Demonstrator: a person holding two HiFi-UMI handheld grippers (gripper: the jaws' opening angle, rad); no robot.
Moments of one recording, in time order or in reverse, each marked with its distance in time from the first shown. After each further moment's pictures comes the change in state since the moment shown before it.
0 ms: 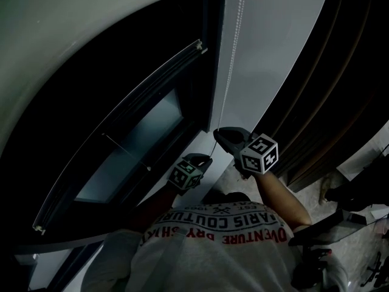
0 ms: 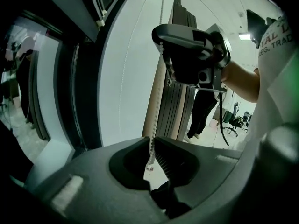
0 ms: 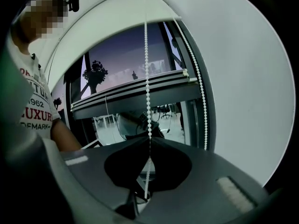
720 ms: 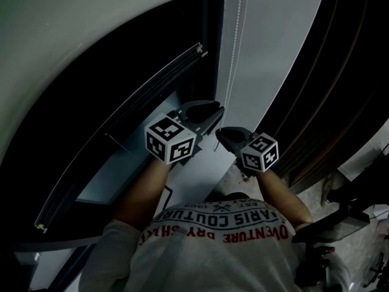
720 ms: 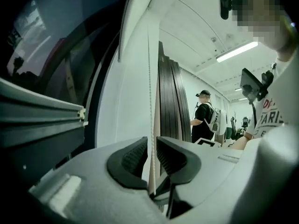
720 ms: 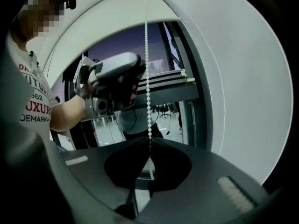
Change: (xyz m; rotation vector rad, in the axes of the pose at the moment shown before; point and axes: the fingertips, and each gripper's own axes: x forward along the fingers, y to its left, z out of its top) left arm -0.118 -0.021 0.272 0.166 -0.475 -0.052; right arm 0.002 -0.010 -0.005 -0.011 0.012 -0.024
